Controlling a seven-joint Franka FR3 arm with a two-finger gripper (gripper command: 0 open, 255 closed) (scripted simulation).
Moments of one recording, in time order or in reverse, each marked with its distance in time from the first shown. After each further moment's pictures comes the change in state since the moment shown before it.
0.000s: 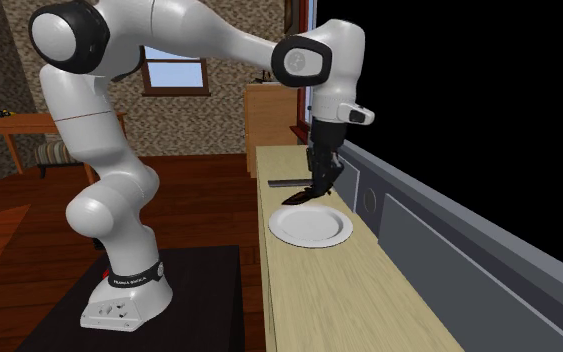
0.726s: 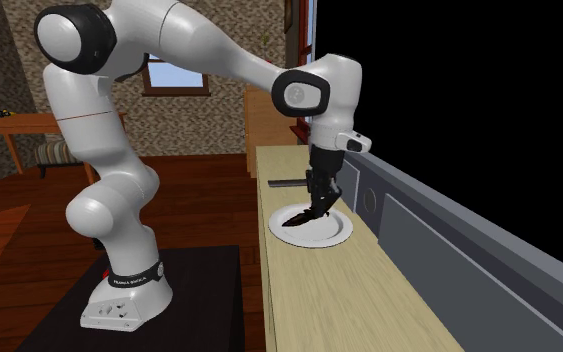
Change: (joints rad) arm -0.001 0.027 -0.001 -0.118 0.002 0.144 -0.006
